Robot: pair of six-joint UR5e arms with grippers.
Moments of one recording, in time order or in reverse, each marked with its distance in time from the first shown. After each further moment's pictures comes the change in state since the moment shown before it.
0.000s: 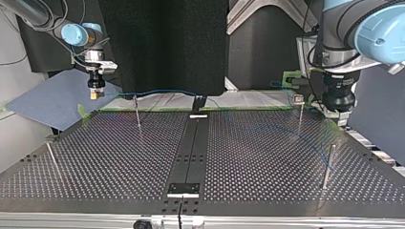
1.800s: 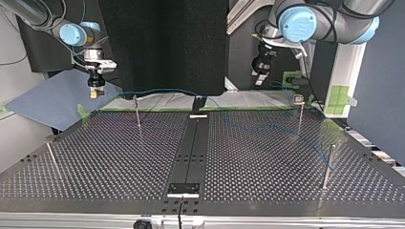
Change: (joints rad) left arm -0.219 -0.175 -0.418 0.419 0.257 -0.155; right arm -0.013 0.000 0.001 0.042 -0.015 0.005
